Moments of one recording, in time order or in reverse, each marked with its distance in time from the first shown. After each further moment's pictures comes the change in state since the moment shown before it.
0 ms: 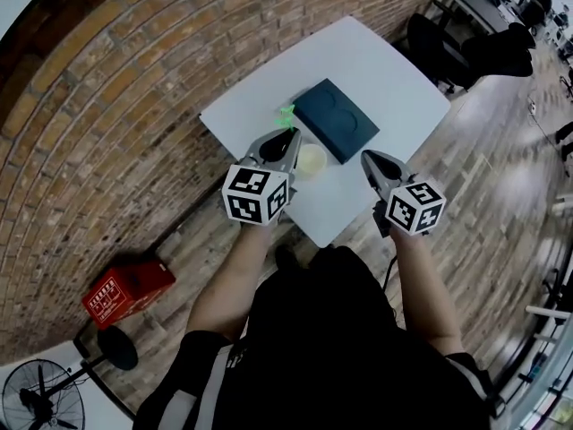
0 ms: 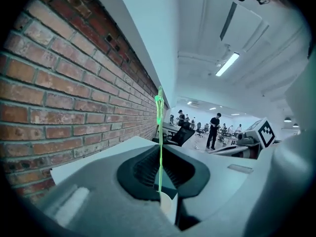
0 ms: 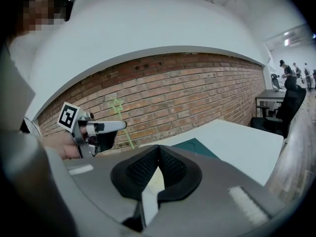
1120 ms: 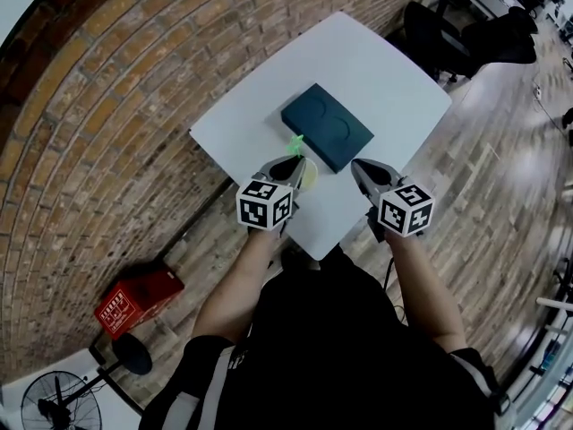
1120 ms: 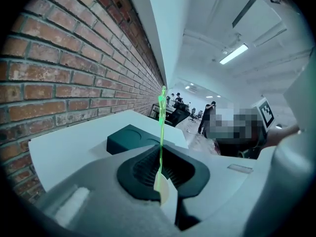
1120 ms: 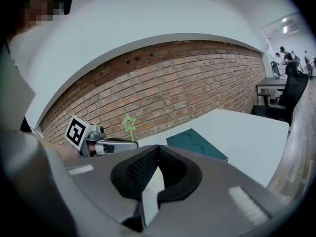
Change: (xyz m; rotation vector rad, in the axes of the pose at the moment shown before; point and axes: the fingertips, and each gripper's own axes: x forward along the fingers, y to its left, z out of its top) left arm 0.064 -0.006 -0.101 -0.081 0.248 -0.074; right arm 0.024 -0.038 -0.028 0.068 0.069 0.041
